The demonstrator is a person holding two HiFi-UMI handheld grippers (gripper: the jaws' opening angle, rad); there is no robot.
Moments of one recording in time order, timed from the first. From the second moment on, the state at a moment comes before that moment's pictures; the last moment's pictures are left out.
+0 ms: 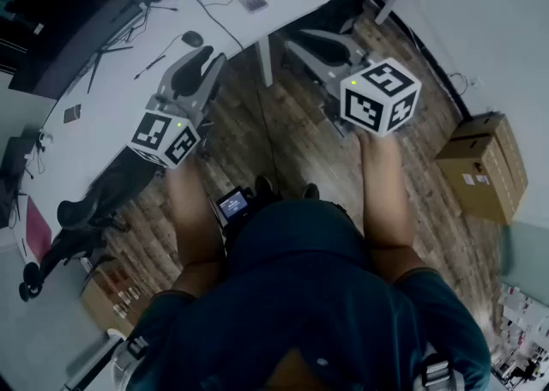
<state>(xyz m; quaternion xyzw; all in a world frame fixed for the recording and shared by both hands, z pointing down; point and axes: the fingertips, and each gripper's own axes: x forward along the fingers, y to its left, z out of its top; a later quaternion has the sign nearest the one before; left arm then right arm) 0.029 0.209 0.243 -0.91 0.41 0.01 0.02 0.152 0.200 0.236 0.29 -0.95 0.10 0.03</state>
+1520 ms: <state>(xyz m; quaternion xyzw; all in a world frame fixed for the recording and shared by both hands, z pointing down) -0.018 0.149 0.246 -0.93 0.36 0.03 0.01 0.104 0.144 0.243 0.34 -0.93 0.14 0.02</state>
